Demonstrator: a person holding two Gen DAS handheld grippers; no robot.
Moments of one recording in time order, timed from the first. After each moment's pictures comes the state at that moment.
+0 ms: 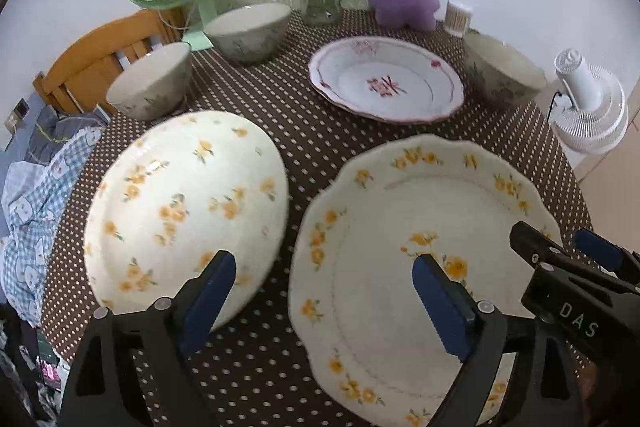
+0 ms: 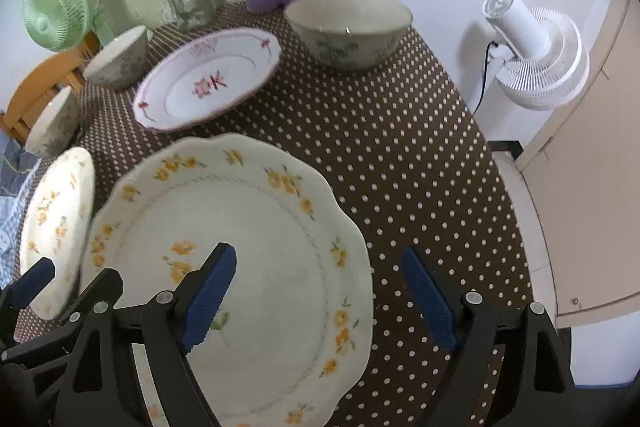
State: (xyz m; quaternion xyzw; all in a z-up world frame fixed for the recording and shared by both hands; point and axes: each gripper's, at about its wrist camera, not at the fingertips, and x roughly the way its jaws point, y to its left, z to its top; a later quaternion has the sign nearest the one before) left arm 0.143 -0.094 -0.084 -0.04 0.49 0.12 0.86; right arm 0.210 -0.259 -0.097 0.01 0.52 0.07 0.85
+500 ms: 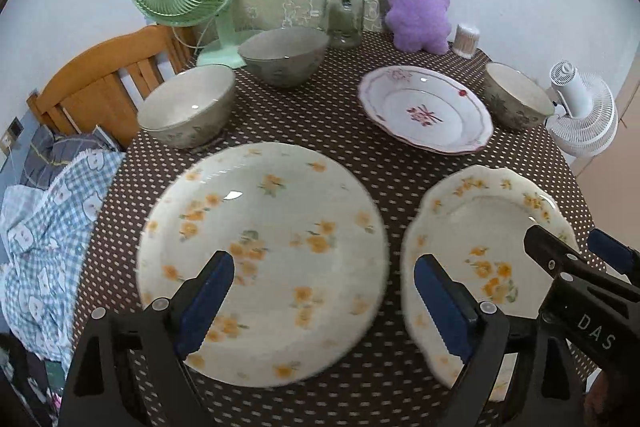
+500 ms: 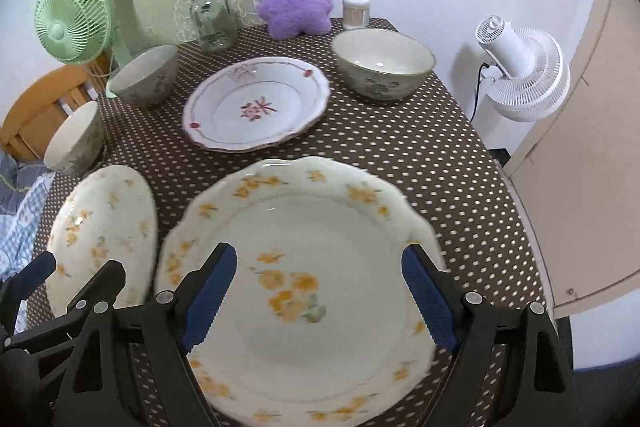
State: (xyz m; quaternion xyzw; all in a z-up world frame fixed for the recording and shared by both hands) left arm 0.137 -0.022 -0.064 -0.03 0.47 0.09 0.88; right arm 0.184 -0.192 -0.056 0.02 0.49 0.04 0.87
